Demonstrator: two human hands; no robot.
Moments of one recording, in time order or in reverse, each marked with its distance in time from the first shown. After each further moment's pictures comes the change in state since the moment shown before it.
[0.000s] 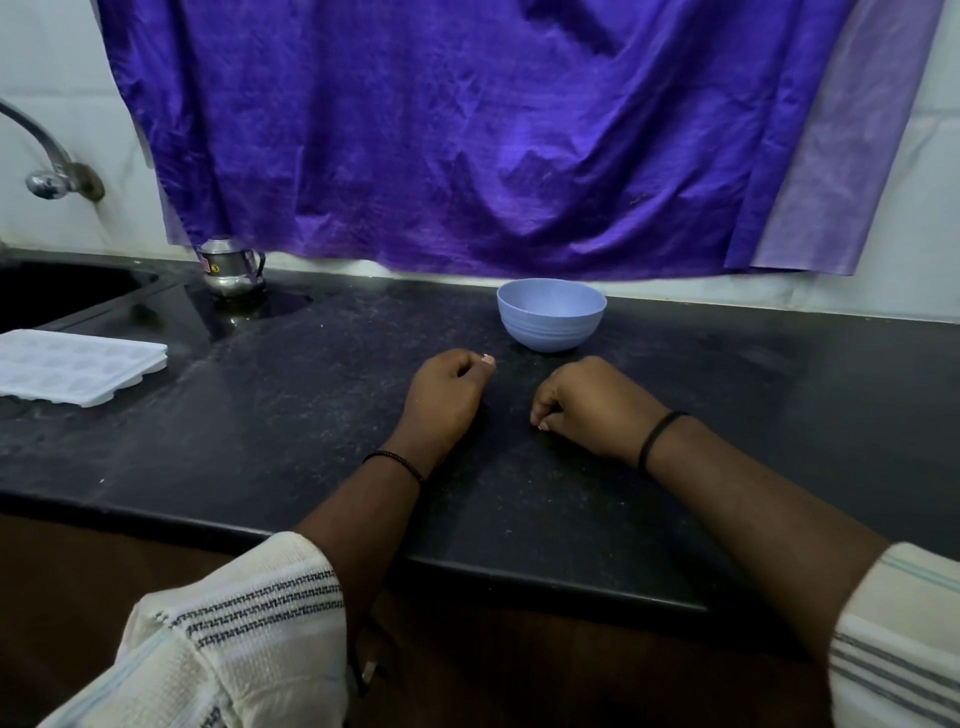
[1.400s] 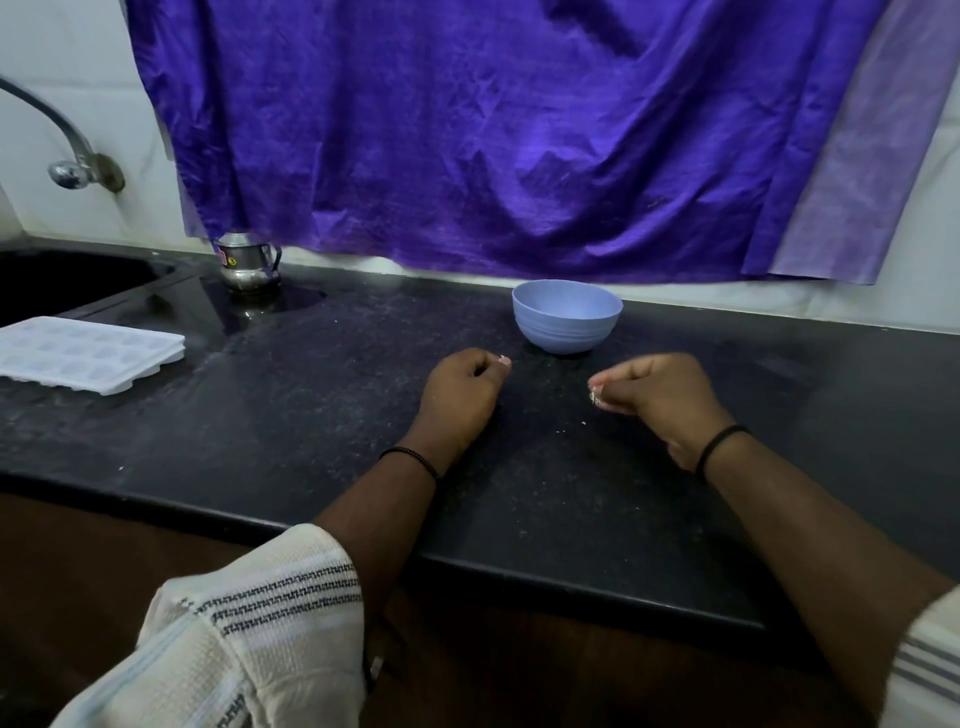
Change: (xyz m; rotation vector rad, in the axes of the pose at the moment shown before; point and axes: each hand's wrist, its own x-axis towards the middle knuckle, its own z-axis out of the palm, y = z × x) left_hand 0.002 -0.001 -0.002 -0.024 -0.033 -0.032; right_hand -0.013 0.026 0.003 0.885 0.405 0.494
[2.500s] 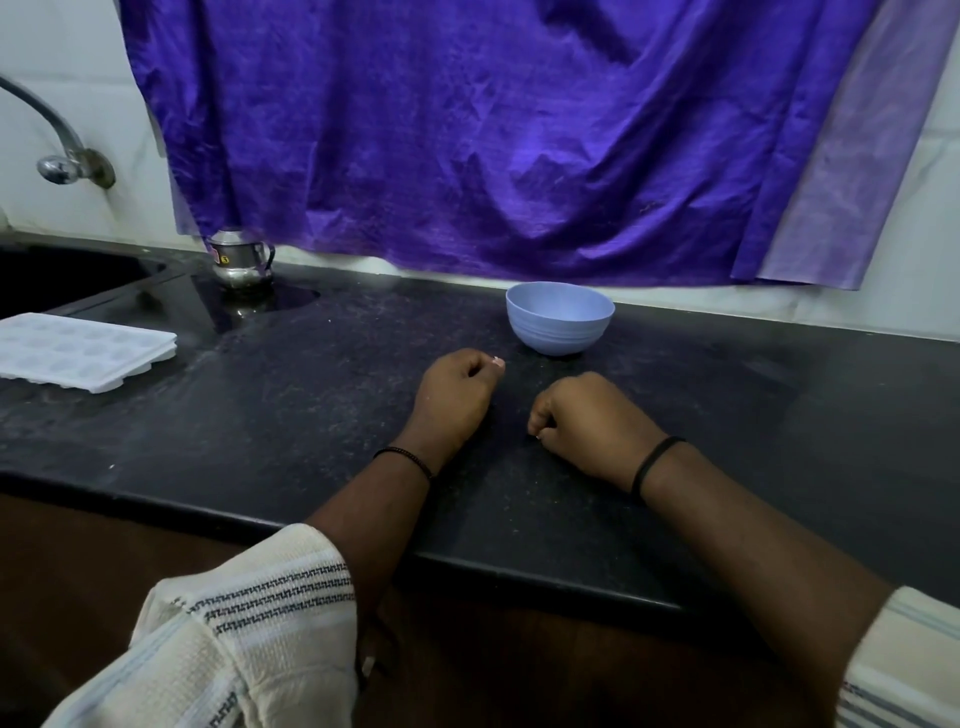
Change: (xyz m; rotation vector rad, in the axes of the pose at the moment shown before) left_hand 0.002 -0.002 0.001 0.040 0.003 0.023; right_hand -0.026 -0.026 0.036 -0.912 -0.358 -0.450
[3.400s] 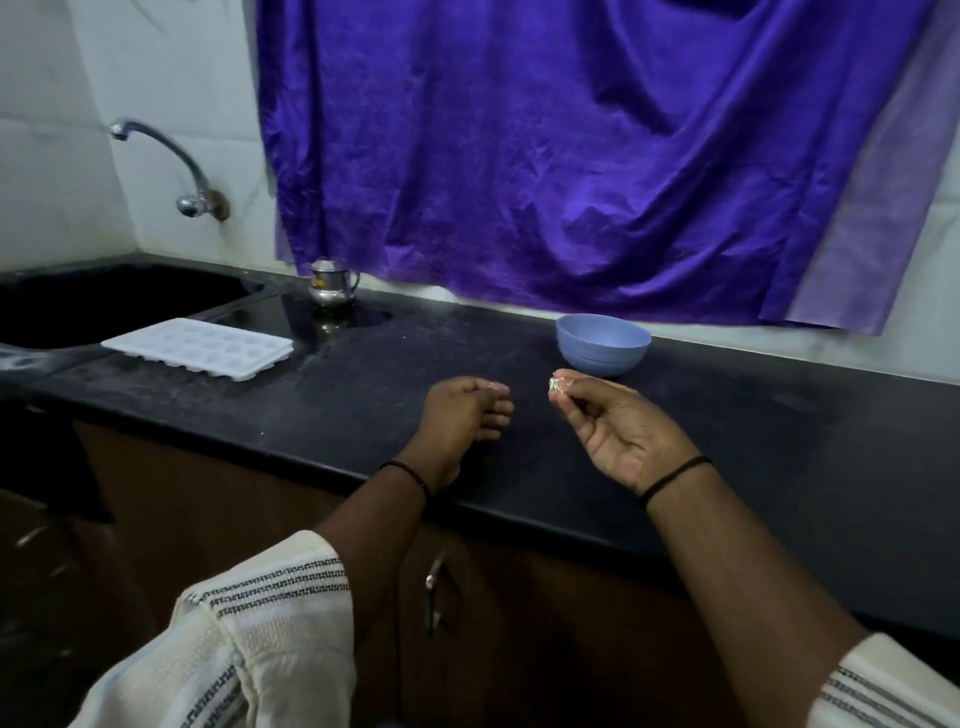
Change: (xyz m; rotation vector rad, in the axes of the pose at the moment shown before) left_hand -0.070 0.012 -0.072 -0.408 -0.009 -0.198; right_hand -0.032 -0.073 -0.014 1.955 0.218 0.407
